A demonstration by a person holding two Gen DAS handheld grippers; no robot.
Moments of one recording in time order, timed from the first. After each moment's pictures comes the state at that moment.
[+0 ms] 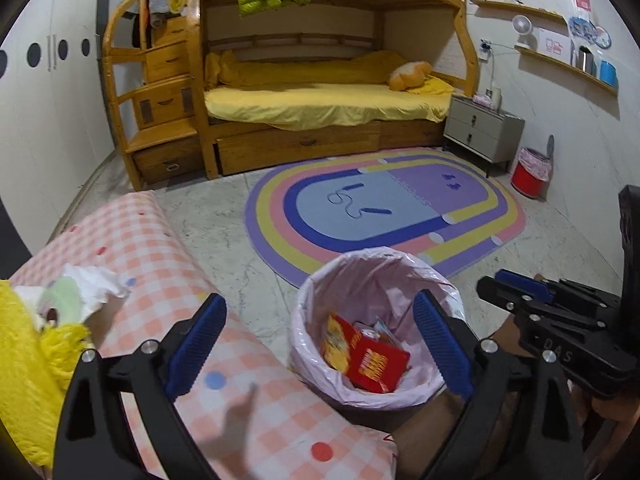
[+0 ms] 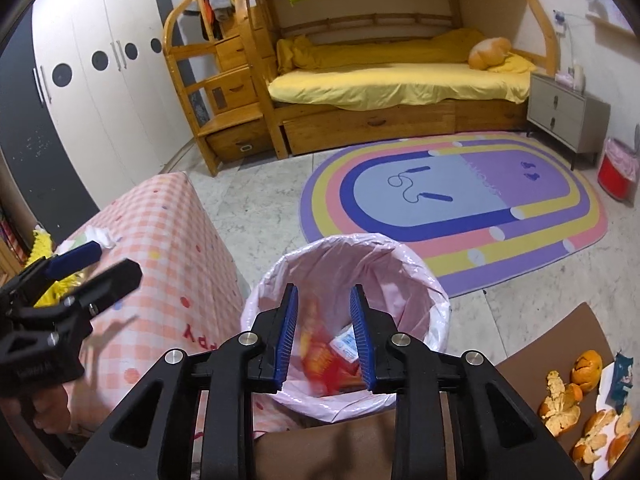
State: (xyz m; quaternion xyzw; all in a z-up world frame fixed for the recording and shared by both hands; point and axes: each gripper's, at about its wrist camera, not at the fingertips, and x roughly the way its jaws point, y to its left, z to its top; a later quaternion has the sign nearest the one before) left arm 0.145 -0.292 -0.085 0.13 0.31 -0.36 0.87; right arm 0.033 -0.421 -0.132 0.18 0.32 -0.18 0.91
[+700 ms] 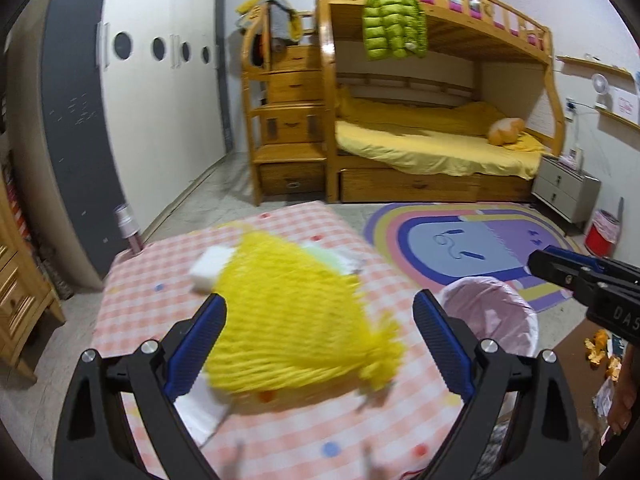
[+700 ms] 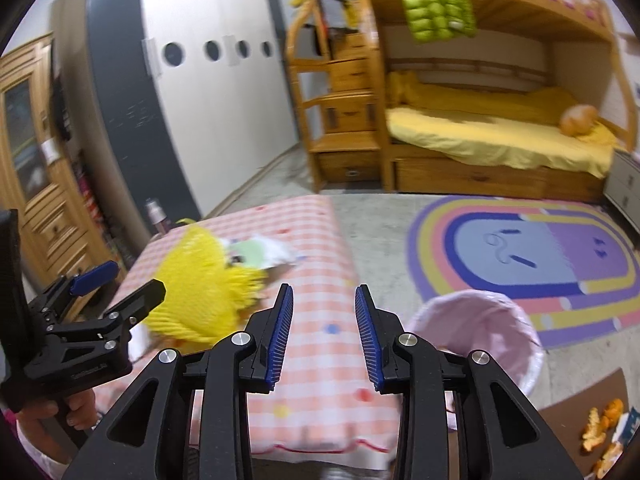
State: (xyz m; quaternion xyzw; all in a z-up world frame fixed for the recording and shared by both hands) left arm 0.128 -0.088 -0.021 0.08 0.27 -0.19 0.94; right arm 0.058 -0.263 -0.037 0.11 0.28 -0.03 0.95
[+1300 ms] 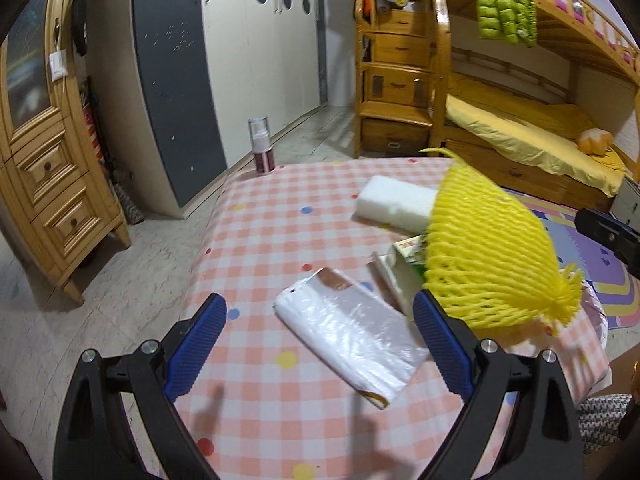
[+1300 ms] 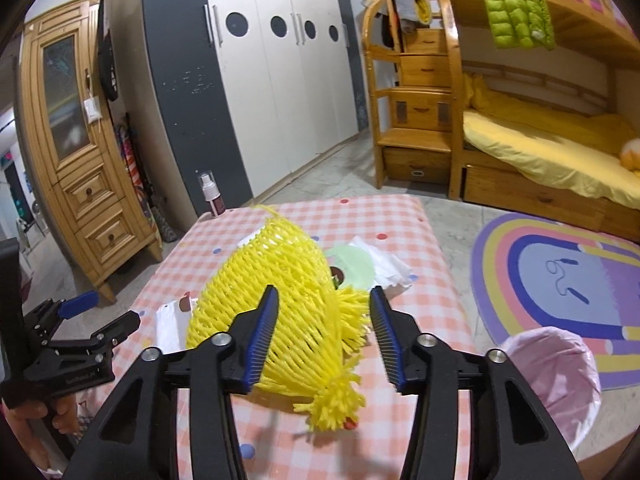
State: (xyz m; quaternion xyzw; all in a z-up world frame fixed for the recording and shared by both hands) left arm 0.170 0.040 -0.054 0.04 0.35 -0.04 0.93; right arm 0.135 -0.182 -0.057 0.07 0.29 0.07 0.95
